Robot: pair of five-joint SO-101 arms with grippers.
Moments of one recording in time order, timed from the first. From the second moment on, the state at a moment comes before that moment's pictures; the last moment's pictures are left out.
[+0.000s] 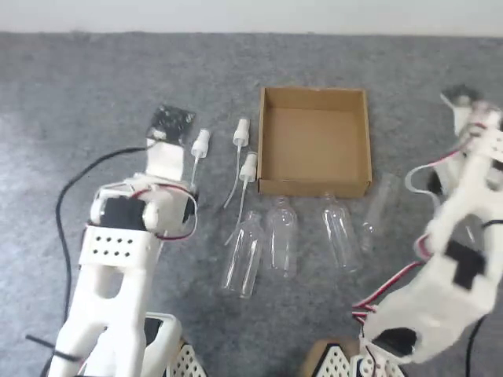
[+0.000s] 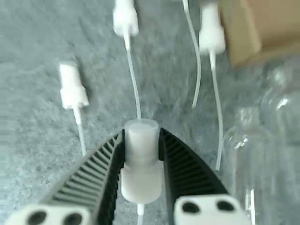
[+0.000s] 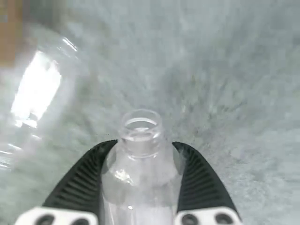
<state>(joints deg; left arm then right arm) -0.5 -39.4 48.0 66.3 -4.4 23.7 13.7 -13.0 85.6 39.8</state>
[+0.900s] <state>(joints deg) -10.3 -69.2 25.8 60.4 21.1 -52.1 -44.2 49.4 40.9 18.9</state>
